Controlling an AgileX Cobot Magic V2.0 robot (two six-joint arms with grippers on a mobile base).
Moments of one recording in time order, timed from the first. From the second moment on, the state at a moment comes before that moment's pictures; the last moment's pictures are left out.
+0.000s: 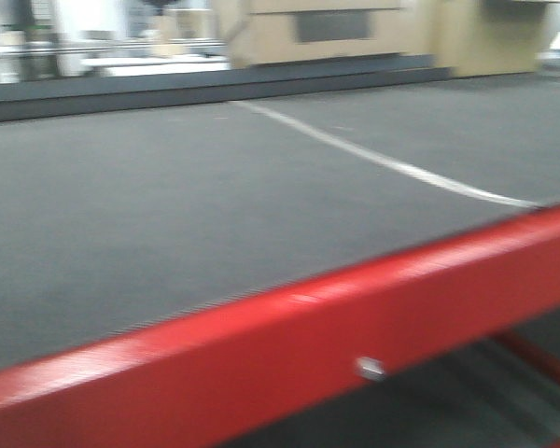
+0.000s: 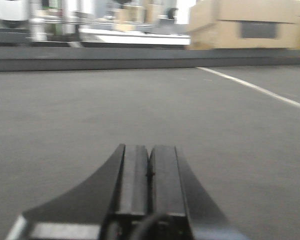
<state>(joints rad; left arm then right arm) -0.02 -0.01 0.03 0.00 0.01 -0.04 0.12 0.00 -0.56 -0.06 0.79 0.10</state>
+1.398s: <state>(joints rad) -0.02 -0.01 0.03 0.00 0.01 -0.04 0.12 0.00 -0.56 -0.06 0.79 0.10</state>
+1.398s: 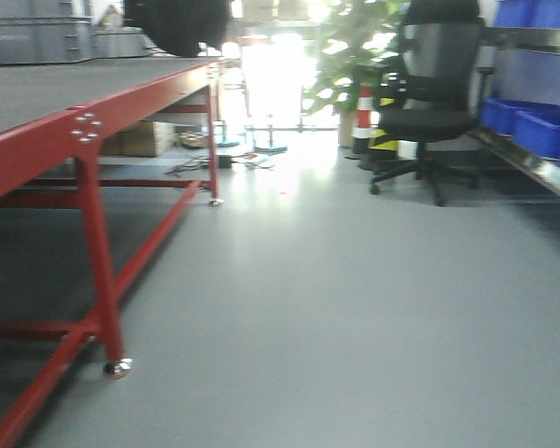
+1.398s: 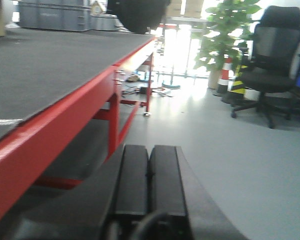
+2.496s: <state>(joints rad) -0.02 -0.01 0.03 0.00 0.01 -0.04 0.12 0.00 -0.56 -0.06 0.79 0.10</state>
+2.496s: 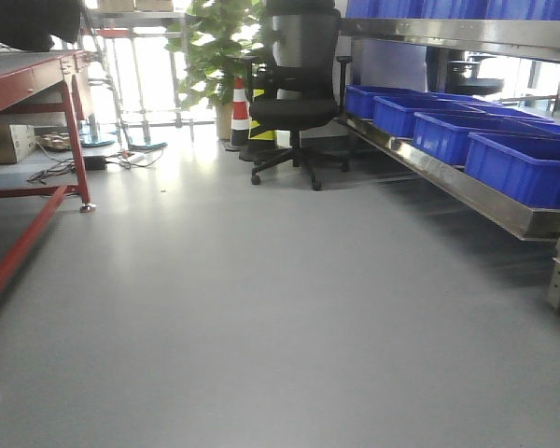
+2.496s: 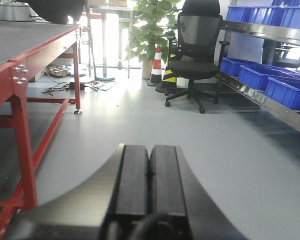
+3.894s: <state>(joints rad) -0.02 -0.01 0.03 0.00 0.01 -0.04 0.12 0.00 -0.56 -0.06 0.79 0.10</state>
